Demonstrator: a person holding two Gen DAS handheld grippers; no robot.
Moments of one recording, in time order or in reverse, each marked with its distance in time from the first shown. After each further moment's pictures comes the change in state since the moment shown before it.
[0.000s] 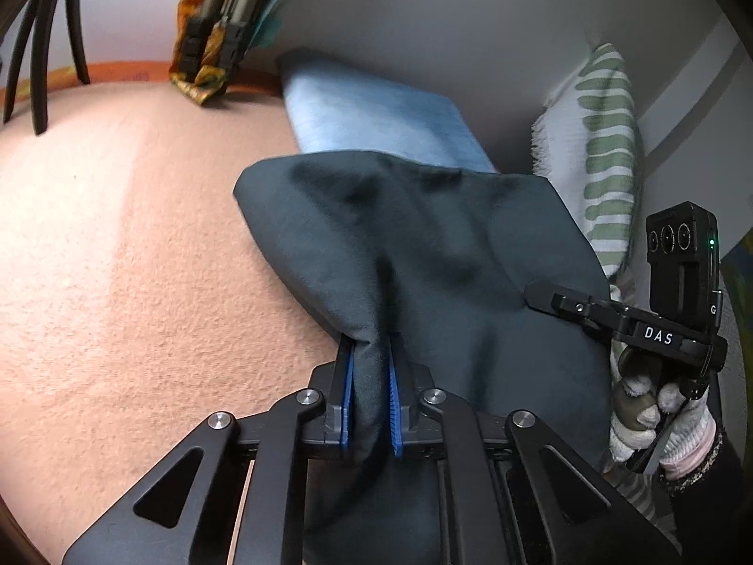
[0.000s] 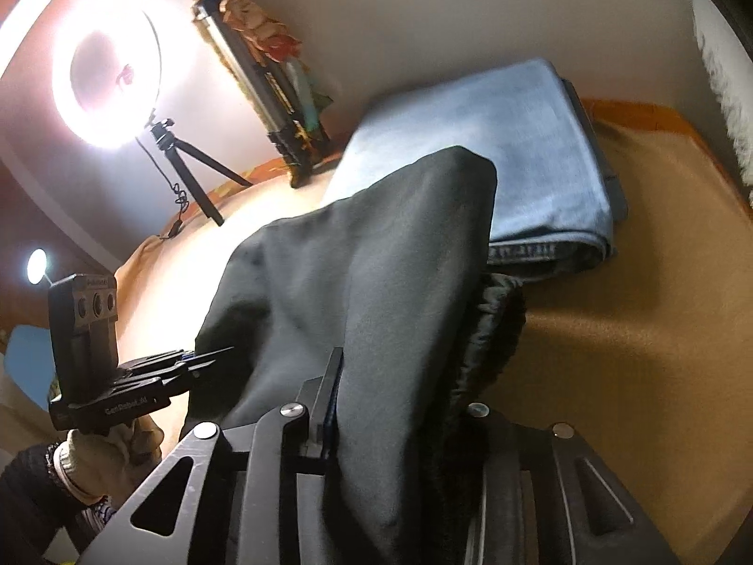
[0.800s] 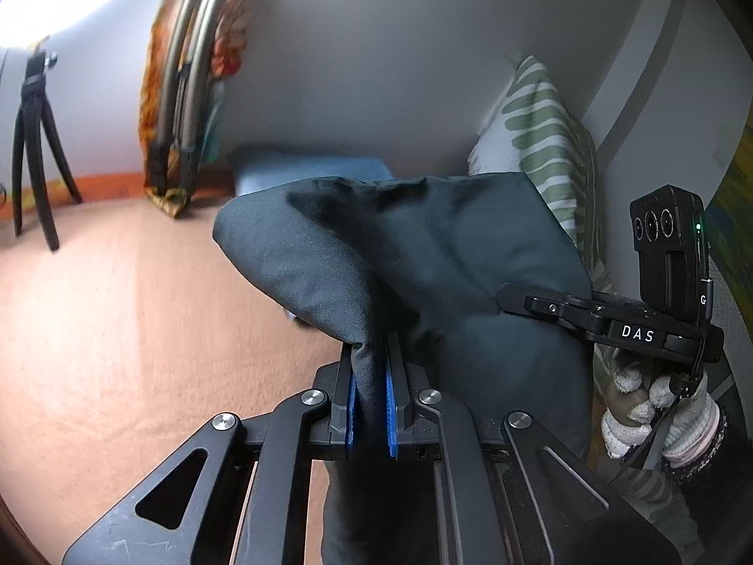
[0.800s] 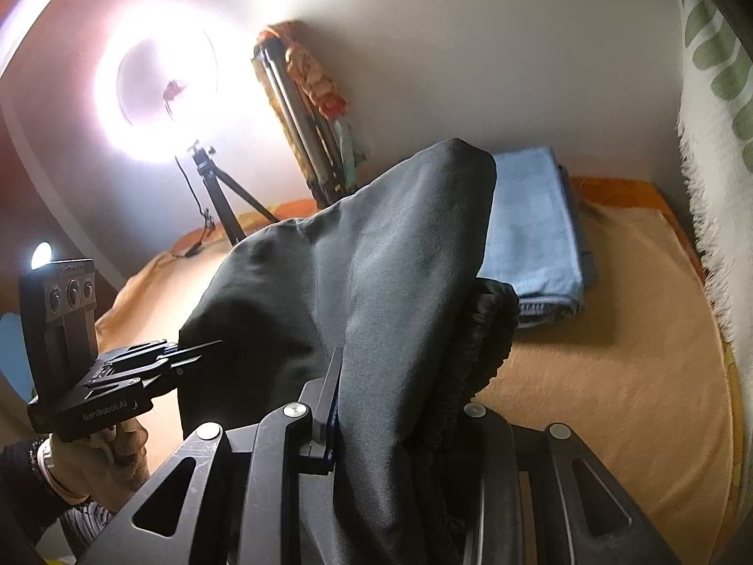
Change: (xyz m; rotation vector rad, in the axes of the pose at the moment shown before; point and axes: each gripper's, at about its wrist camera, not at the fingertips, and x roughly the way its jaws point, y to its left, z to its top) left arm -0.063 -0.054 0.016 0.164 -0.132 -0.021; right arm -0.070 0.049 0.000 -0.068 -0.136 -0.066
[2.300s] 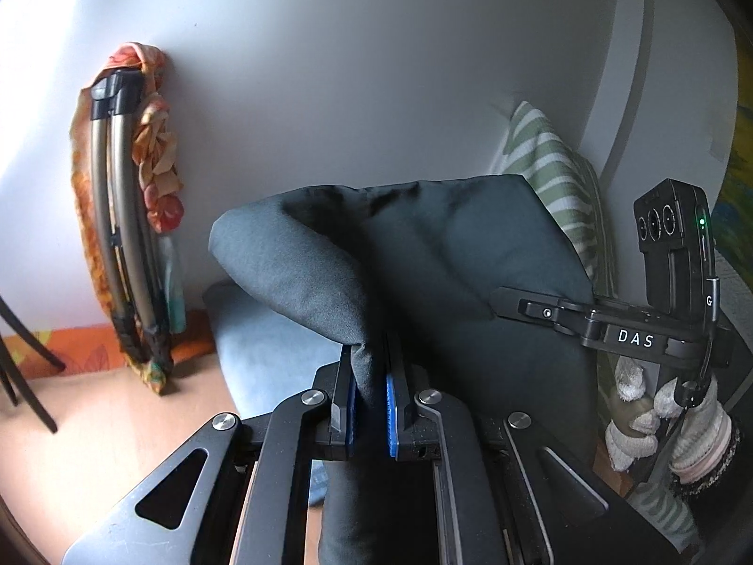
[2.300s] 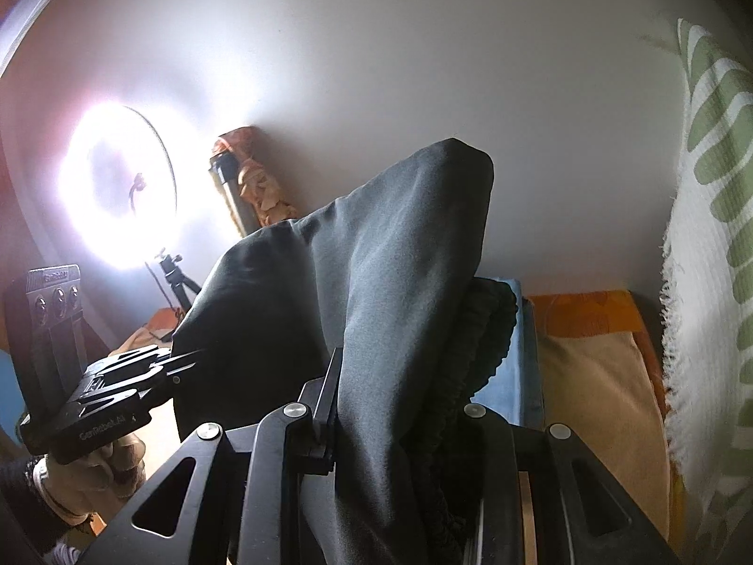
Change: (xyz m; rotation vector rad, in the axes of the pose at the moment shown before) left arm 0.044 -0.026 0.114 0.141 -0.133 0.034; right arm -0.007 -0.045 0.123 -0.016 -0.168 -0.054
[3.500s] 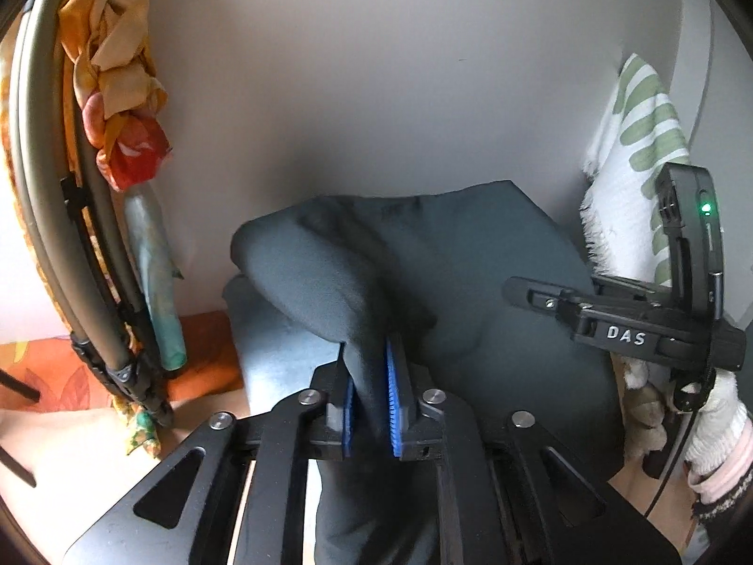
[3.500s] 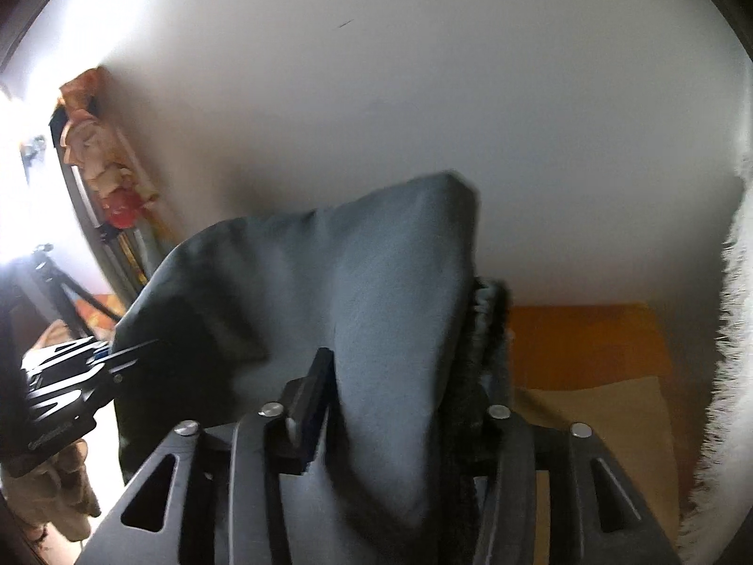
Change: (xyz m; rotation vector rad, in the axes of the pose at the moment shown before) left arm 0.126 0.047 0.008 -0.033 0.110 0.161; right arm 0.176 -0.077 0.029 -0.021 0.102 -0.143
